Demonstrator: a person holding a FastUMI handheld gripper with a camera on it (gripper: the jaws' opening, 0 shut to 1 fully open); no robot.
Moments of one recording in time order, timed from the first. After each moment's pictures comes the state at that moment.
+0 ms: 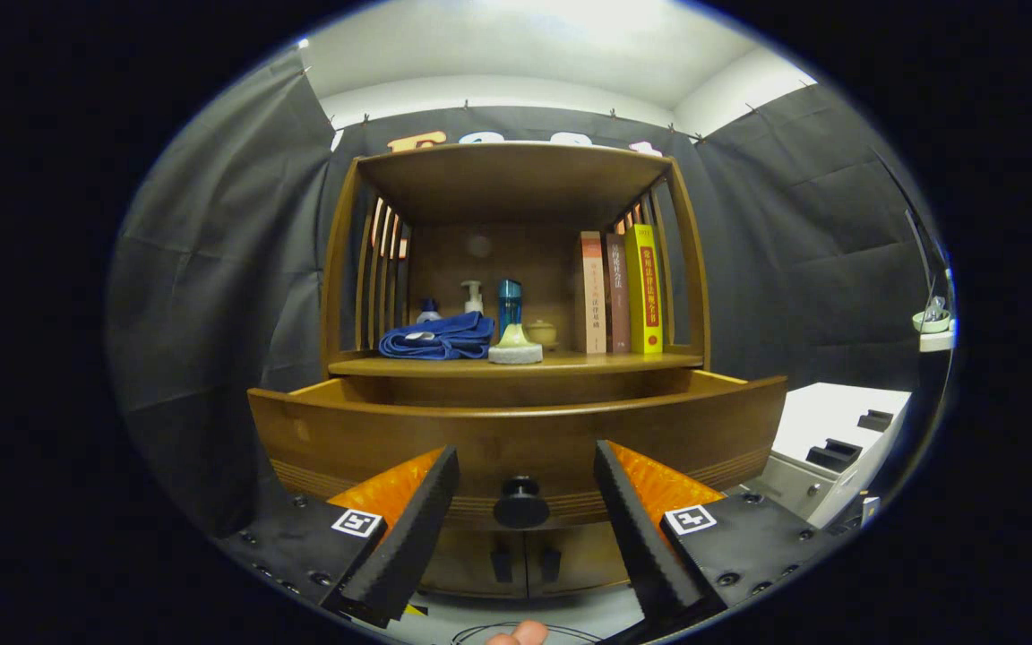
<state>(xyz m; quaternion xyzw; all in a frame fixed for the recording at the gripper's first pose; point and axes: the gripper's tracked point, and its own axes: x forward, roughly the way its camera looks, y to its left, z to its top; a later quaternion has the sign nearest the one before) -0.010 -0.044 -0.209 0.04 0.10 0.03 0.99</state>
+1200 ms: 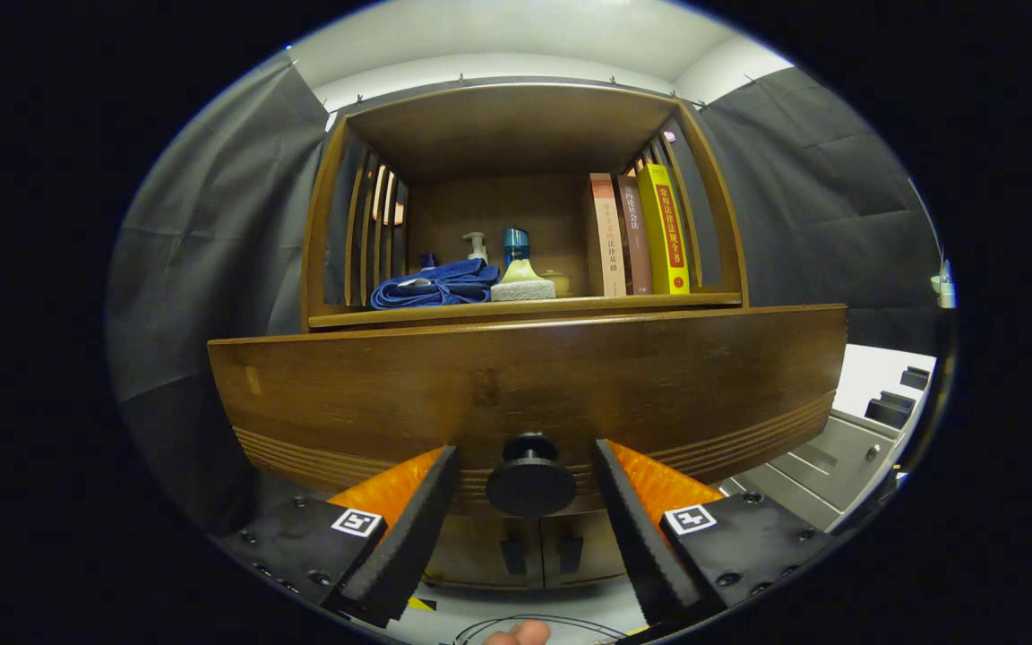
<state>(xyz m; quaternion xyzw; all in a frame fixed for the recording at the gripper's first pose) 0.015 -0.032 -0.290 0.06 0.17 0.04 0.98</state>
